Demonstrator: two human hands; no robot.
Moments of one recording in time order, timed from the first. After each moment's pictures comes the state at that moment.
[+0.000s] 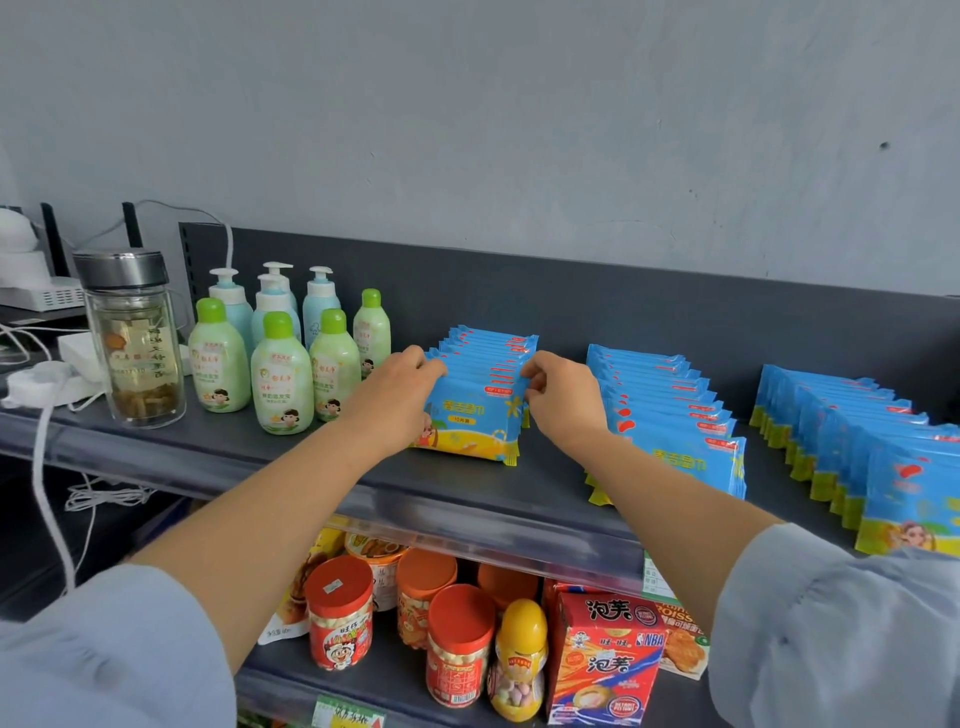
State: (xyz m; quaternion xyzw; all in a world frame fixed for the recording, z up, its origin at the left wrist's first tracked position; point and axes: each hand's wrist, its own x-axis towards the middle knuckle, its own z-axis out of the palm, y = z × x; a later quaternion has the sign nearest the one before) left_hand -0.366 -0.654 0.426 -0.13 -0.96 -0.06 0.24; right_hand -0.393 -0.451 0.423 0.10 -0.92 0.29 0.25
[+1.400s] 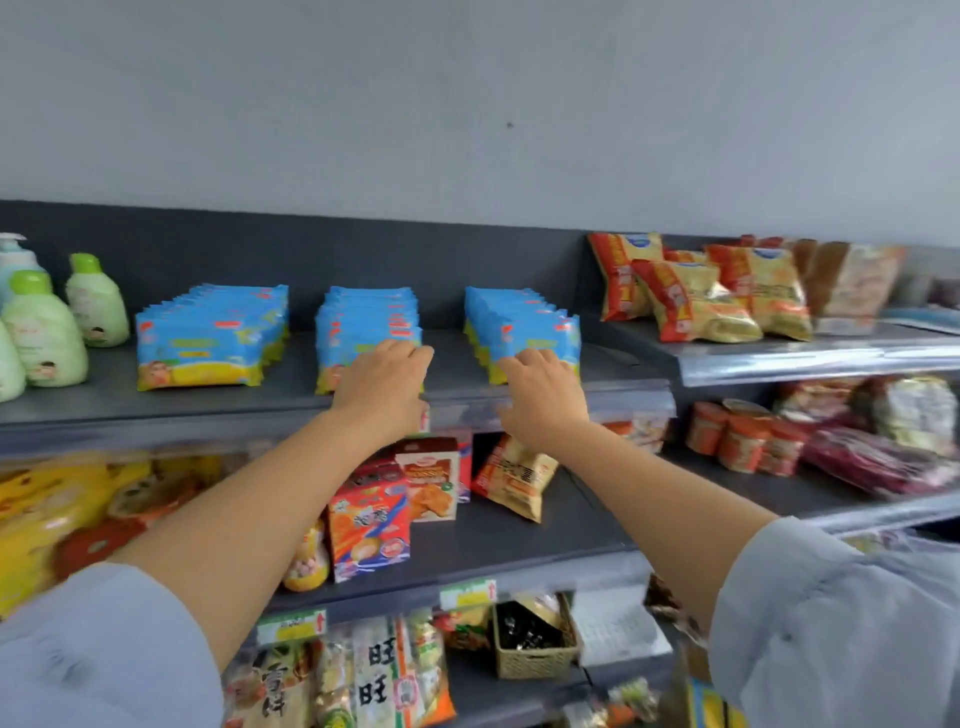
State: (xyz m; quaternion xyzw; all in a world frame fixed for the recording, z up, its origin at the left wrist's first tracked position) left_hand -0.196 -0.413 0.416 -0.30 -0.93 -0.04 0.23; right_hand -0.138 -0.236 0.403 -0.05 -0.97 -0.03 0.24
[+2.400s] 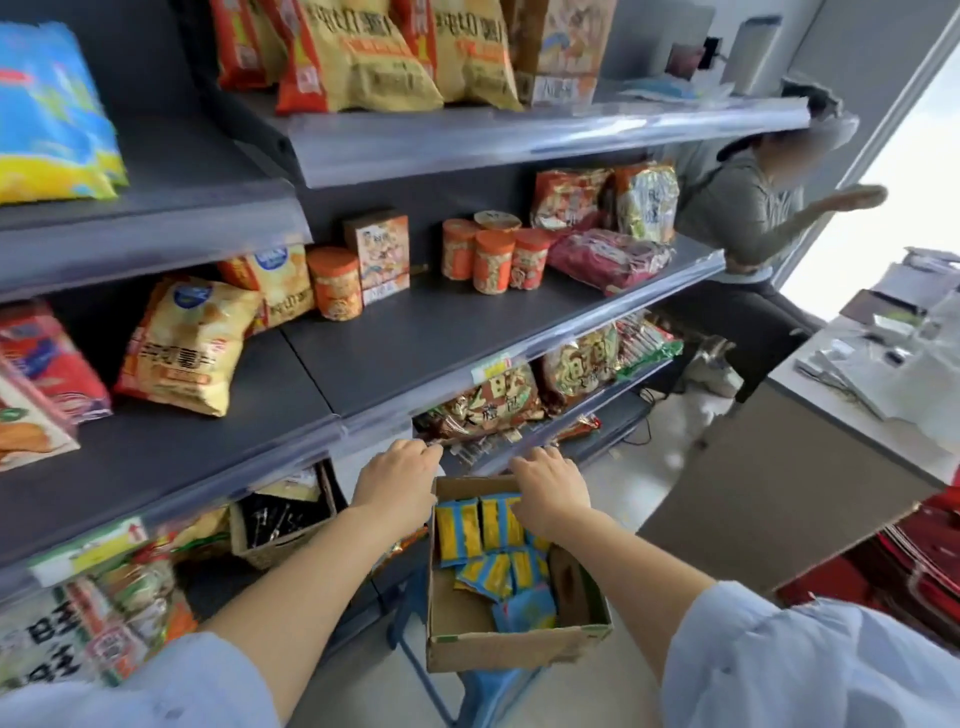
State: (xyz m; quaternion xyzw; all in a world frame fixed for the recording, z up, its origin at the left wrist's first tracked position) left_hand -0.053 -0.042 0.139 -0.49 -0.87 -0.02 -0.08; right_hand 0.082 0.096 0.136 -0.31 -0.94 0.04 -0.11
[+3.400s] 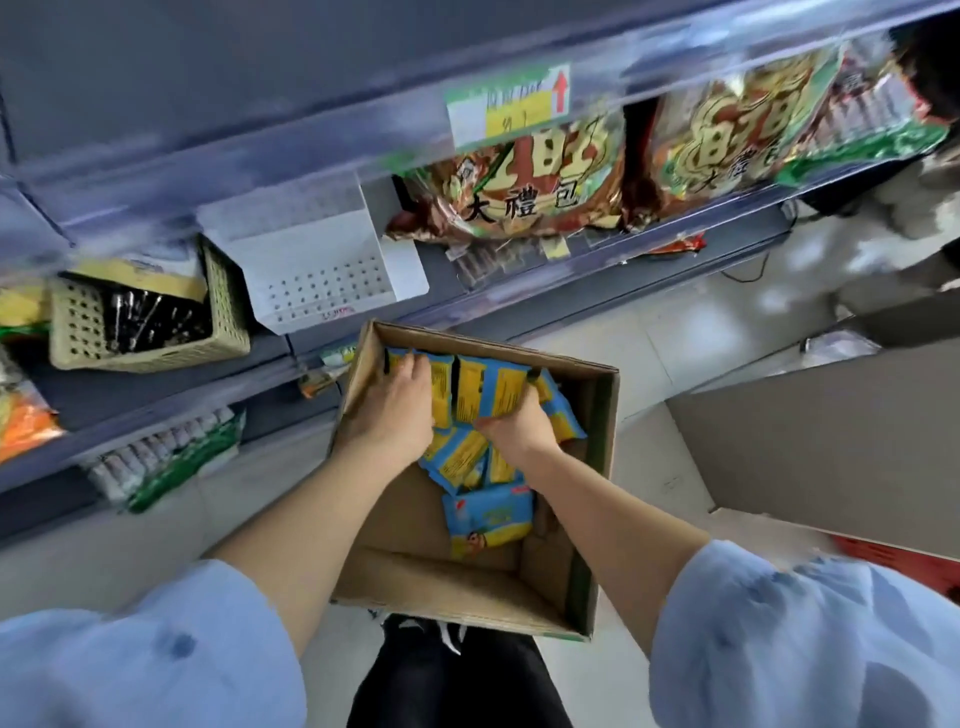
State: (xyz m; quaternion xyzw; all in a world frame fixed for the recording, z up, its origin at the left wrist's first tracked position) left_hand -0.055 0.109 -0.141 -0.27 -0.91 -0.02 -0.33; right_hand 0.041 0.224 -0.146 -0.50 -0.68 0.50 -0.19
